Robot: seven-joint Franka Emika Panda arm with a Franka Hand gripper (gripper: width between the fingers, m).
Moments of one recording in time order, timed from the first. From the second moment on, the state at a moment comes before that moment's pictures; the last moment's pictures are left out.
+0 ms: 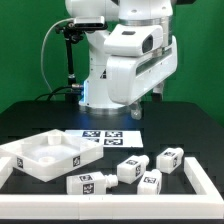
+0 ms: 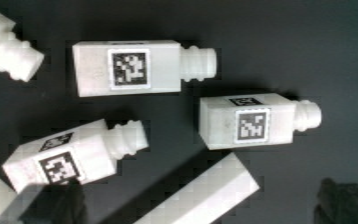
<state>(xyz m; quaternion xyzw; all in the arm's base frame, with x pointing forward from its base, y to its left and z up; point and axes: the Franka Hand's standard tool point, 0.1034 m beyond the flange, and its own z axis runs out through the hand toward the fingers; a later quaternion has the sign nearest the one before) 0.535 0.058 0.132 -0.88 -0.46 0.04 0.07</state>
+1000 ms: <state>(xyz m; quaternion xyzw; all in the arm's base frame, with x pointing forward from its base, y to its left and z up) 0.541 0.044 0.103 -0.94 -0.32 0.05 0.09</state>
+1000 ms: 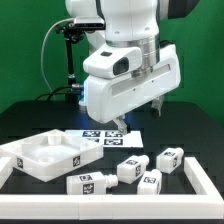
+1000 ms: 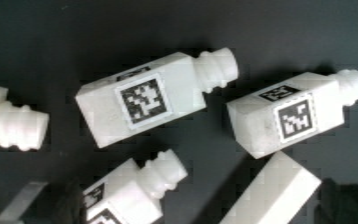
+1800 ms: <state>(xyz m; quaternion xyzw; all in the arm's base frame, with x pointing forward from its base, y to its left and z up) 0.538 0.073 0.084 -0.99 -0.14 0.04 0.07</state>
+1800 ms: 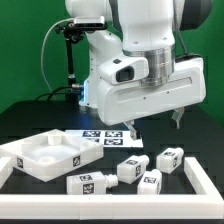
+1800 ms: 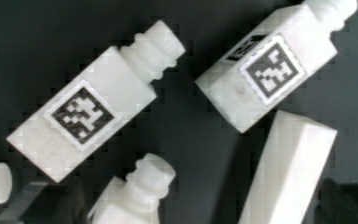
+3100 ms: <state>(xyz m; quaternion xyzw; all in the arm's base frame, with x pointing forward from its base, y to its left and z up) 0.514 0.098 0.051 -0.97 0.23 0.06 0.06</state>
